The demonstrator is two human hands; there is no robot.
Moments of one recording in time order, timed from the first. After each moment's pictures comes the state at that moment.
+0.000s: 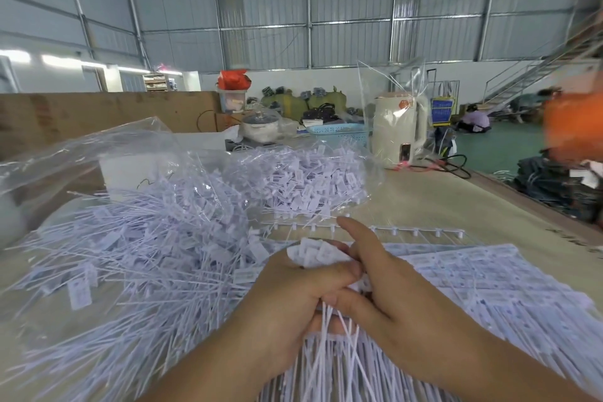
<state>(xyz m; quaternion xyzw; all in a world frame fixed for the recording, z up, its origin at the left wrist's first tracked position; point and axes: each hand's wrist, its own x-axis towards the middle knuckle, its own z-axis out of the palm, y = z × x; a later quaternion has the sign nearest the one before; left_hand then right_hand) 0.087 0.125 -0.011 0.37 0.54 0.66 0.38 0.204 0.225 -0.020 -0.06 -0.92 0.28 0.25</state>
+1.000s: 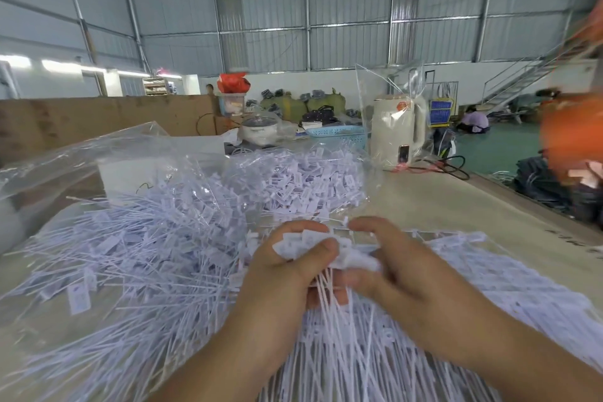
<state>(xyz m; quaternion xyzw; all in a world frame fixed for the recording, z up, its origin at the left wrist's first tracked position) 0.087 0.127 -0.009 0.35 0.49 0.75 0.27 0.220 0.234 -0.003 -0.09 -0.92 0.28 0.25</state>
